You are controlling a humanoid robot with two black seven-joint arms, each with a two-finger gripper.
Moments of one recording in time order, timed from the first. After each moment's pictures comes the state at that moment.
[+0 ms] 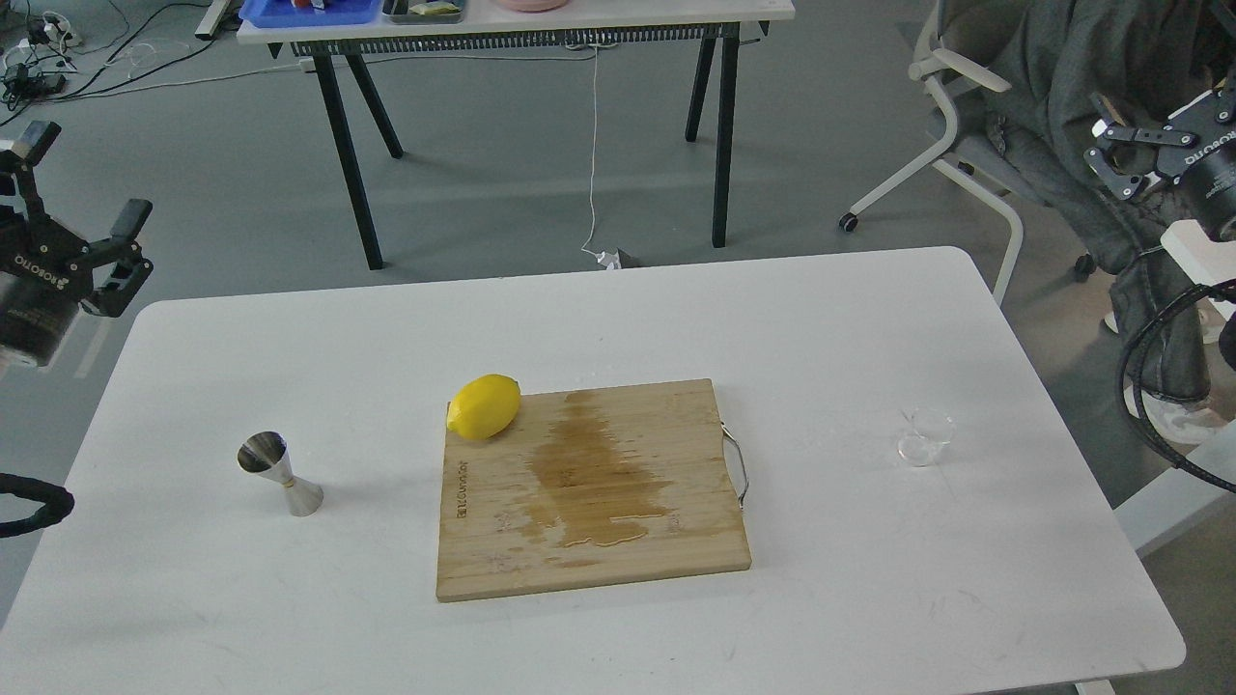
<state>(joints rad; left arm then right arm) -0.49 0.63 -1.04 -0.85 0.49 -0.49 -0.49 0.58 -0.74 1.09 0.85 0.10 0.49 0.12</state>
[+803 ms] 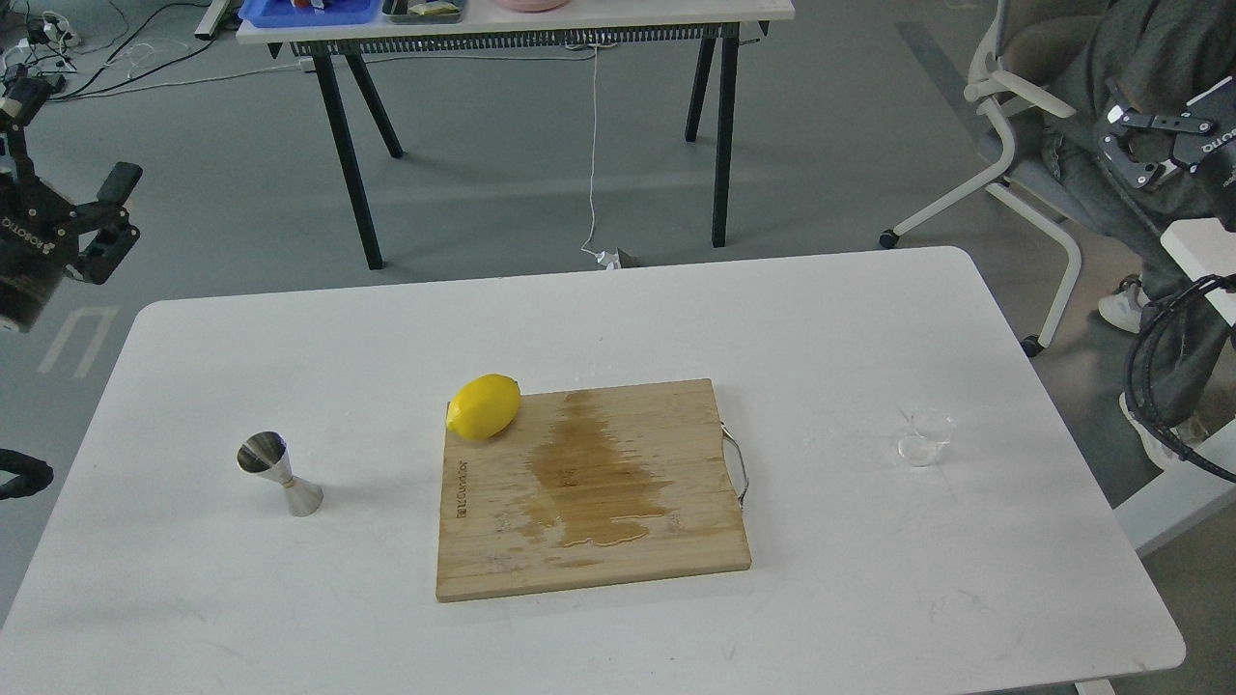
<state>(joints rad) -0.57 0.67 -1.04 -0.84 0.77 -0.49 -0.49 0.58 -0.74 1.13 0.86 0.10 0.49 0.13</state>
